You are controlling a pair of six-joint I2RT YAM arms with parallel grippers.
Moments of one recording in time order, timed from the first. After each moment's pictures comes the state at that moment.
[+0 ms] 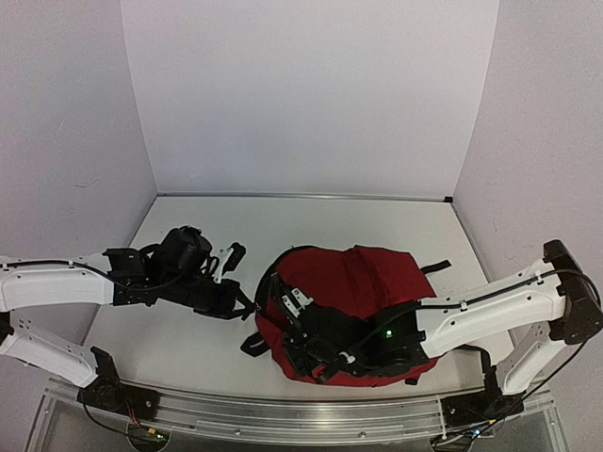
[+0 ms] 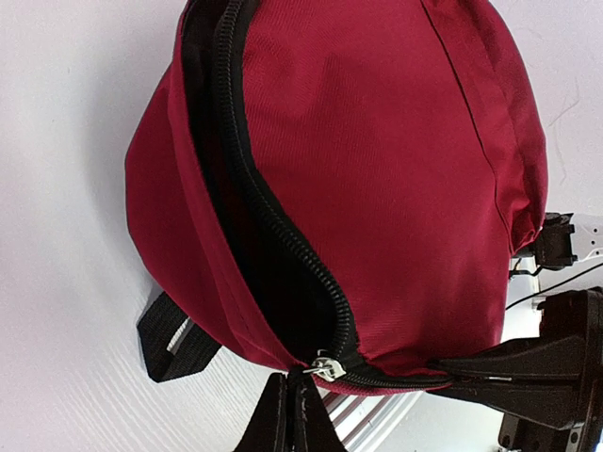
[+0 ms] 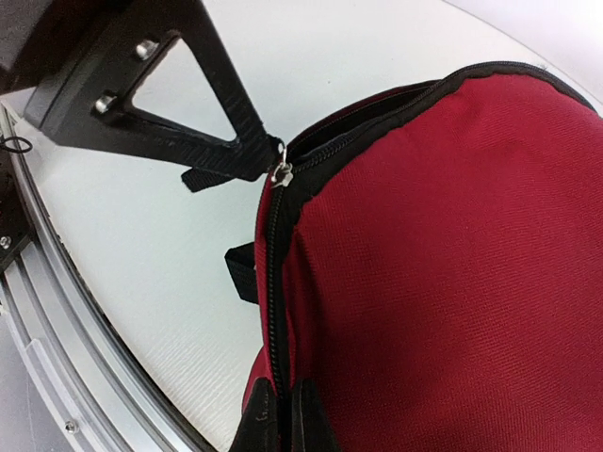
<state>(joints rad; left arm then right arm) -0.95 1.21 0.77 -0.31 0.21 -0.69 1.47 1.66 1.10 -0.24 0.51 0.49</state>
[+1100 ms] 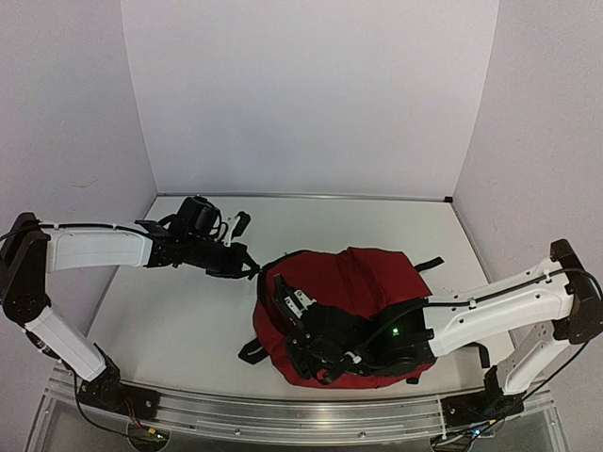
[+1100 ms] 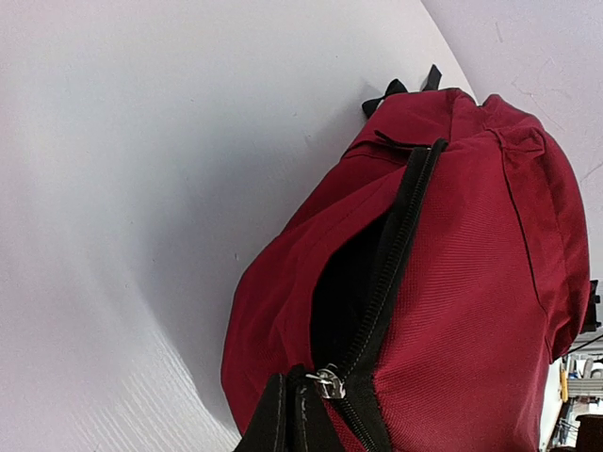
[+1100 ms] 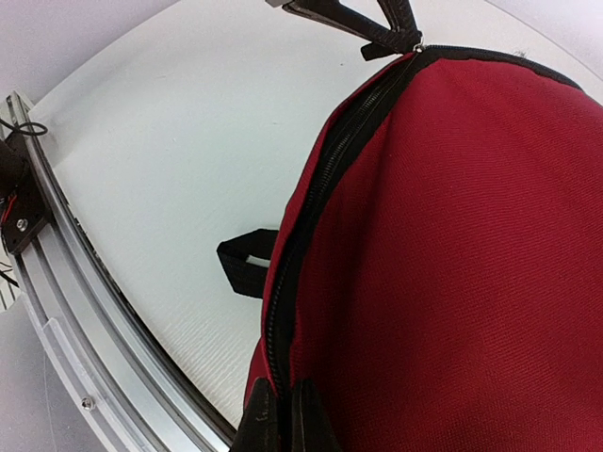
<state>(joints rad) -0.67 1.52 0.95 -0.16 0.35 -0.47 1.48 1.63 1.12 -0.31 0.46 0.54</state>
